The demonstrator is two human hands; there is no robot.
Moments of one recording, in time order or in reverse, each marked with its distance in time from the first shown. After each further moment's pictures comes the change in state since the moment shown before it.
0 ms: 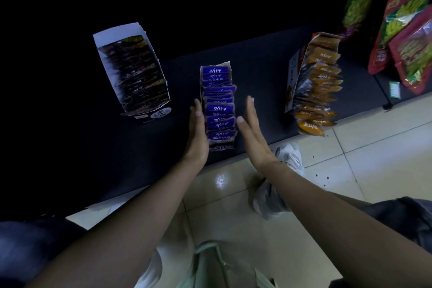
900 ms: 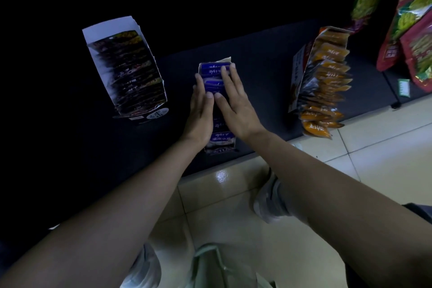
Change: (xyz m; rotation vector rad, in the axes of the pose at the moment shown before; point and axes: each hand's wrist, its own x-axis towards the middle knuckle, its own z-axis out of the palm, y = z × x) left_hand 0.045 0.017 -0.002 0.337 -0.020 0.113; right_hand 0.067 -0.025 0.011 -0.458 -0.015 -0.204
